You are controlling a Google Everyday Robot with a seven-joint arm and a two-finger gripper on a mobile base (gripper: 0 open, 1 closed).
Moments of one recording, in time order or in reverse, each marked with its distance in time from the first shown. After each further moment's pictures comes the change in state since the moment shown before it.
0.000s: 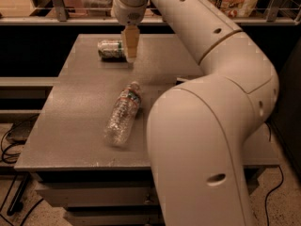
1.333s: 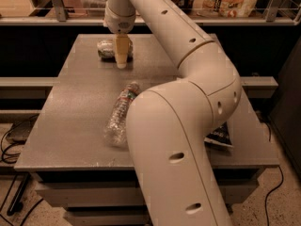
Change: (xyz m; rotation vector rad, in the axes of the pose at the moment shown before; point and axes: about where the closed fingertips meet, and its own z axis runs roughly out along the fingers) arm -0.017 -0.015 0.050 -0.051 -0.059 0.012
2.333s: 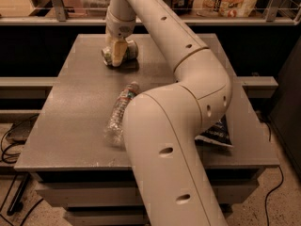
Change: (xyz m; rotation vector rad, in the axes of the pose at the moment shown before) arm 0.002 0.000 0.021 -0.036 -0.052 0.016
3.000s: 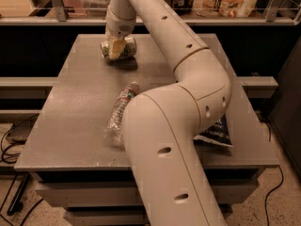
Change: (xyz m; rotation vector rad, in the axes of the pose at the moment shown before) arm -0.002 -0.003 -0.004 0.011 -0.011 0.009
